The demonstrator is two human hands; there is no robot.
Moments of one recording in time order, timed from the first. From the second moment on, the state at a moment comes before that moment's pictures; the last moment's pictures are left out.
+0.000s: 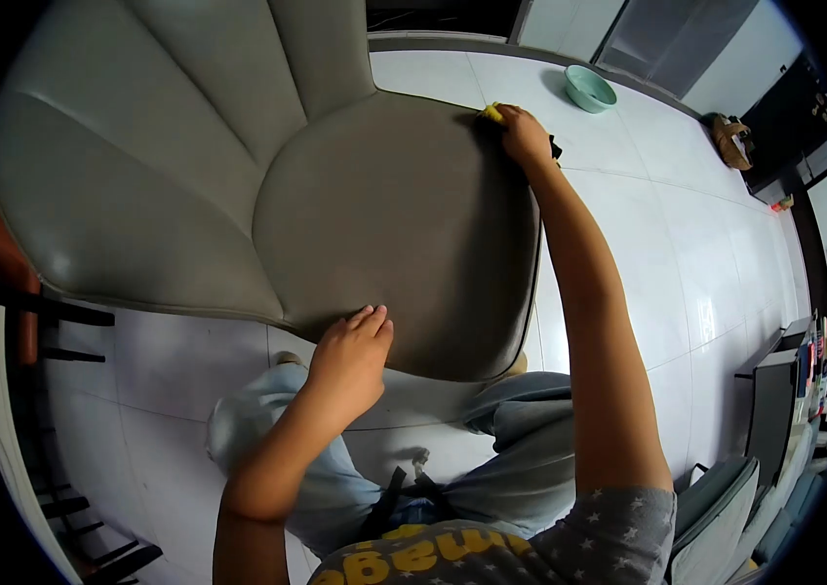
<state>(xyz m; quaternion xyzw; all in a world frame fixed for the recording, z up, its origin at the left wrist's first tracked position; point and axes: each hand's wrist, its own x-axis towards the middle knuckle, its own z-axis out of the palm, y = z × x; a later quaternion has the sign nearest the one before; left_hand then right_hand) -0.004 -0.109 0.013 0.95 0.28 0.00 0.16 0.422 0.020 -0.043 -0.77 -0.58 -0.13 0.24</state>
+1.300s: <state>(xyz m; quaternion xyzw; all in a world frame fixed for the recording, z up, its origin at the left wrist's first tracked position) -0.017 -0.075 0.009 0.89 0.43 0.07 0.16 0.381 0.088 -0.028 -0.72 -0.66 -0.08 0.19</state>
